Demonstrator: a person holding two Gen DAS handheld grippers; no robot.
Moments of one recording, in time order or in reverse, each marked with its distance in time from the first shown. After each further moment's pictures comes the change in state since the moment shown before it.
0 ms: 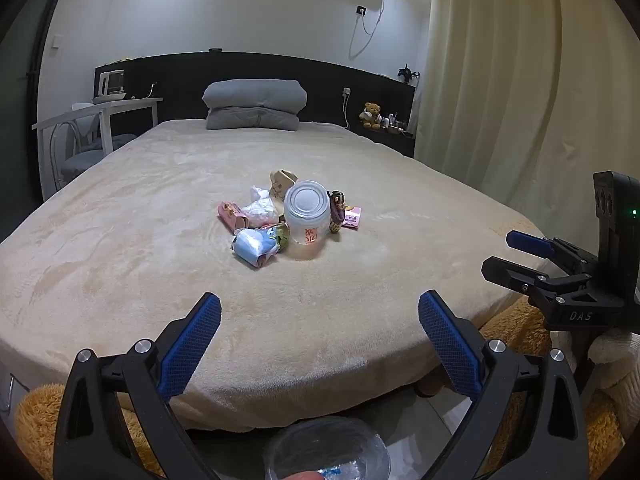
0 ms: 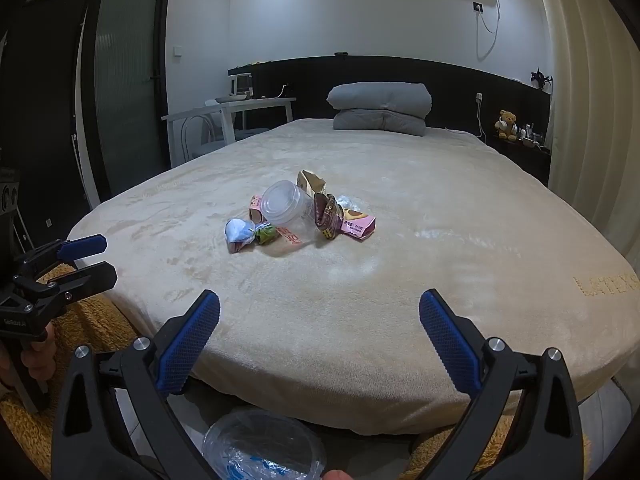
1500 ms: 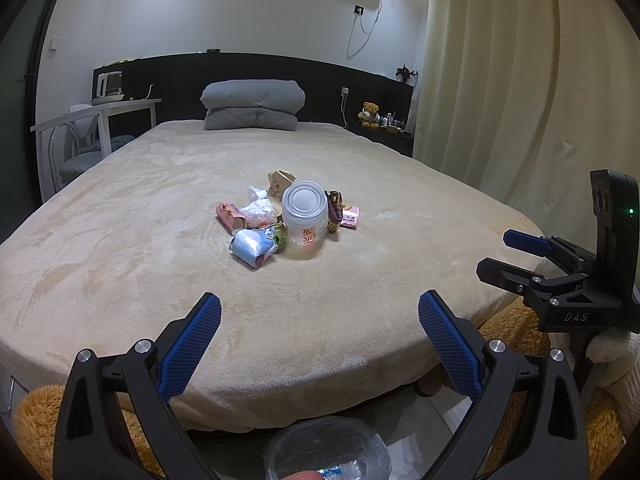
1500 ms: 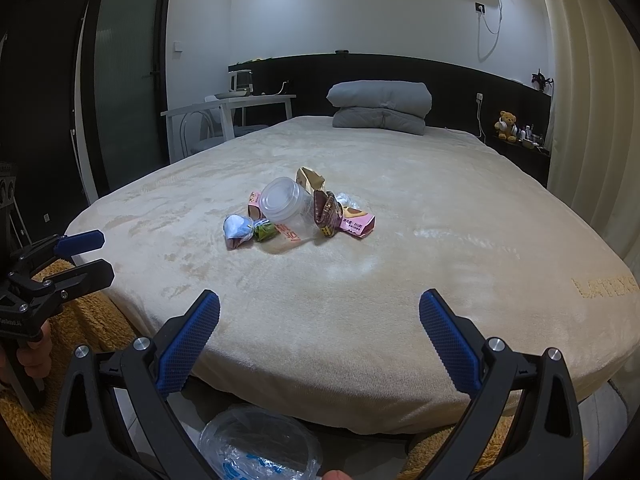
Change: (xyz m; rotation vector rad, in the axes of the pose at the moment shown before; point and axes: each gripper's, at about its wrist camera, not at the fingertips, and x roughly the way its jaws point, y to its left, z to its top) left arm -0.001 0.001 0.002 0.000 0.003 -0.003; right arm 0.001 0.001 0.000 -0.009 0.001 -0.006
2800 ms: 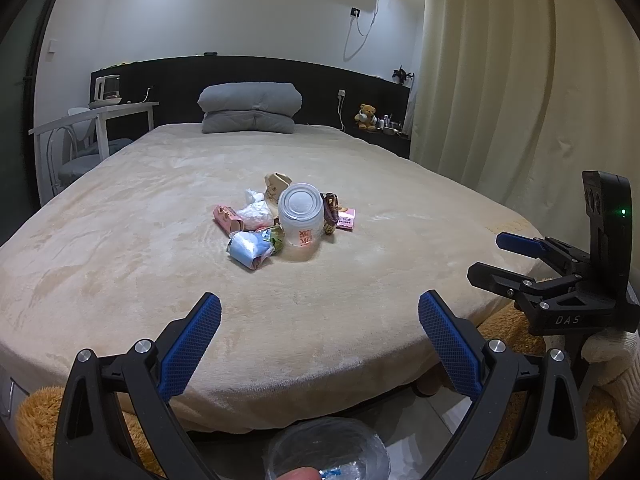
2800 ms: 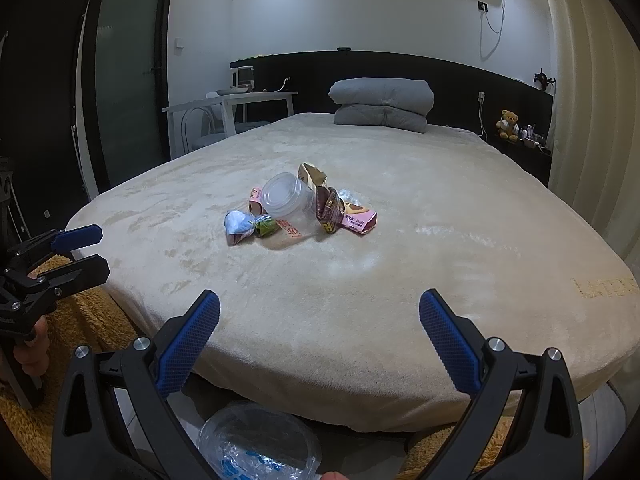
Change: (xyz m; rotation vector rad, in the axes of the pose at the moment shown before) left arm -0.002 -0.008 0.002 0.011 -0.007 -0.007; right arm 0.003 0.002 0.000 -0.007 0.015 0.008
